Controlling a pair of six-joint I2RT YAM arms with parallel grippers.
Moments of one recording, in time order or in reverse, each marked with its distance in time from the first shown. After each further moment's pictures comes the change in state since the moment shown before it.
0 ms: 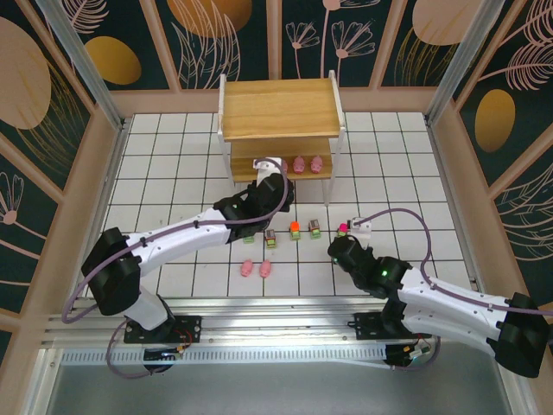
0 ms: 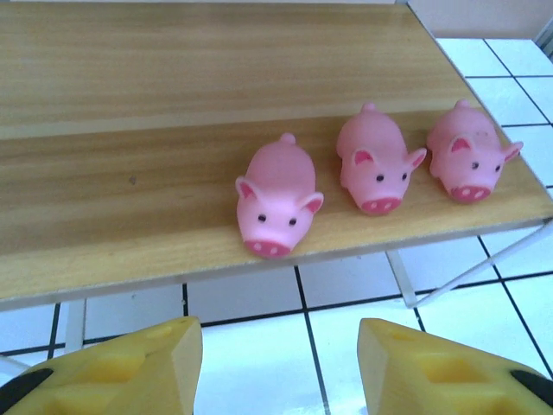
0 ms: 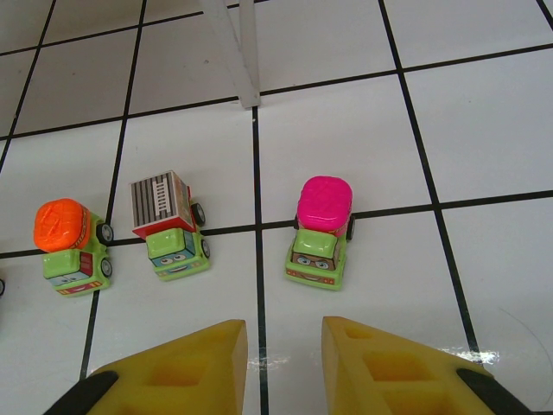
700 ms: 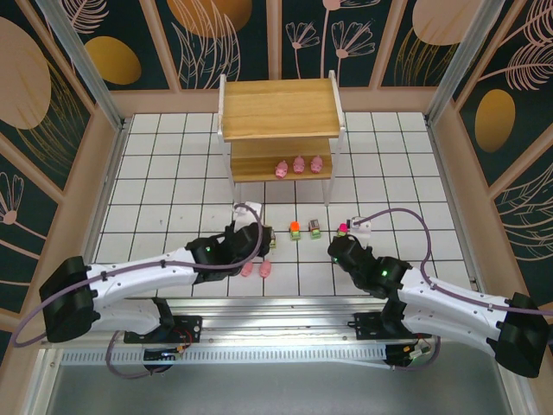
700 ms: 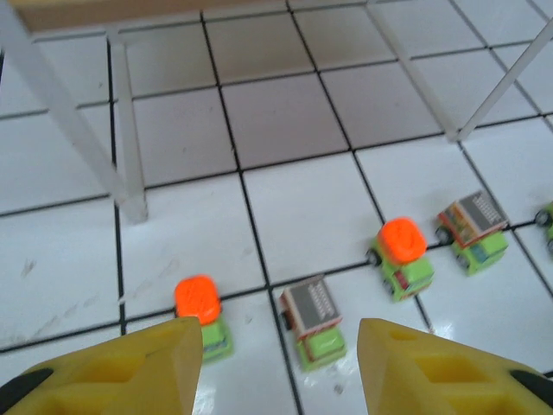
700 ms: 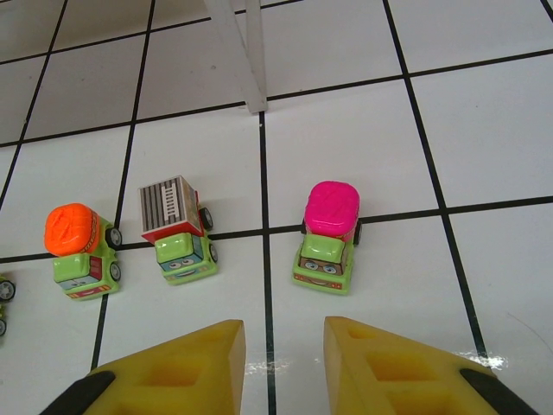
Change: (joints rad) left arm -0.158 -0.327 -0.418 -0.062 -0.049 -0.077; right arm 0.000 0.000 0.000 0.016 -0.001 -0.004
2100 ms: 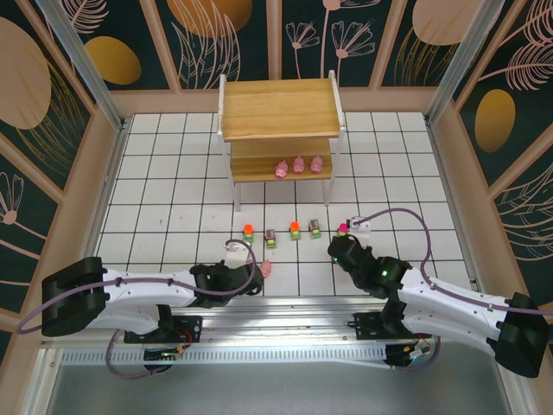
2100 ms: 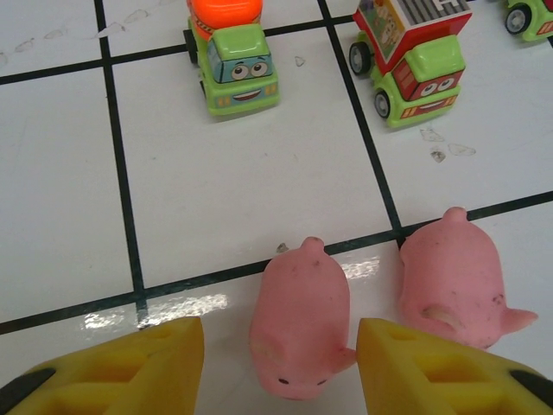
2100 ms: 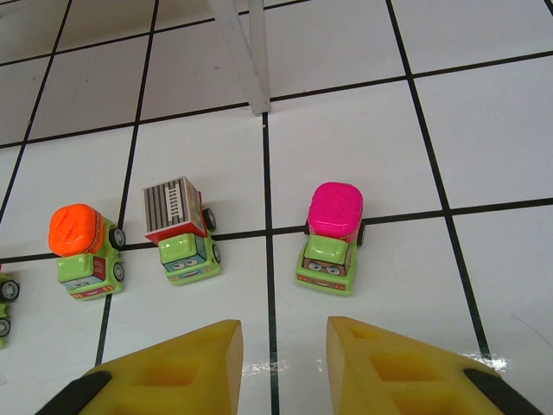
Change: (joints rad) left arm -0.144 0.020 -0.273 0.002 0.066 -0.265; right arm 0.001 0.000 0.000 0.006 -0.003 -0.003
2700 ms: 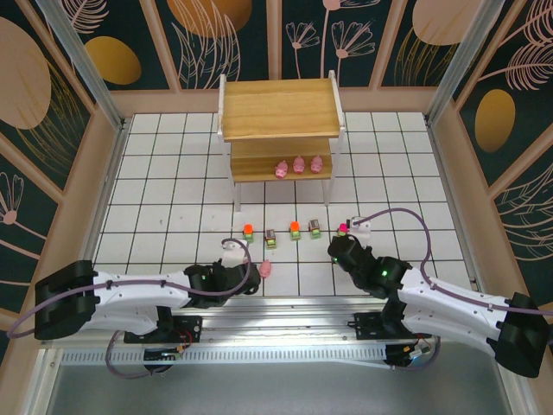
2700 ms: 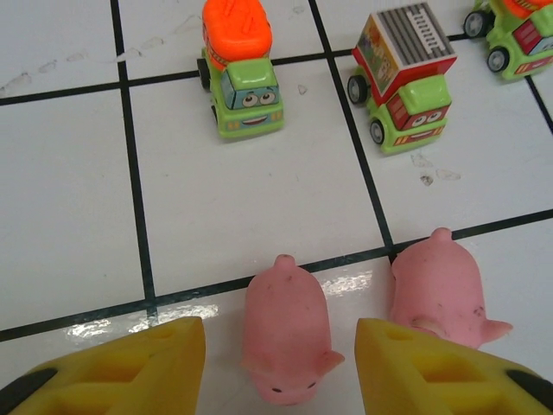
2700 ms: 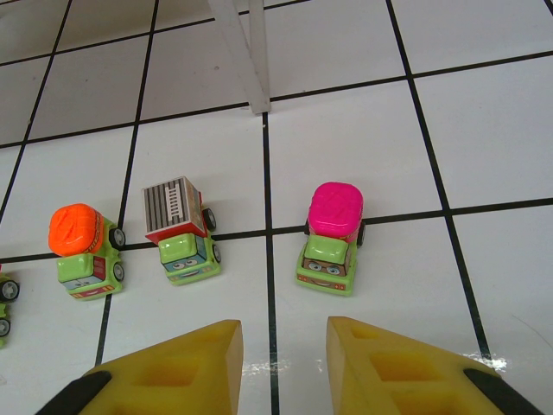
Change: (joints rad) left arm 0.000 -0.071 -0.010 -0.018 -0.021 -0.011; right arm 0.000 0.000 0.000 0.000 0.000 0.000
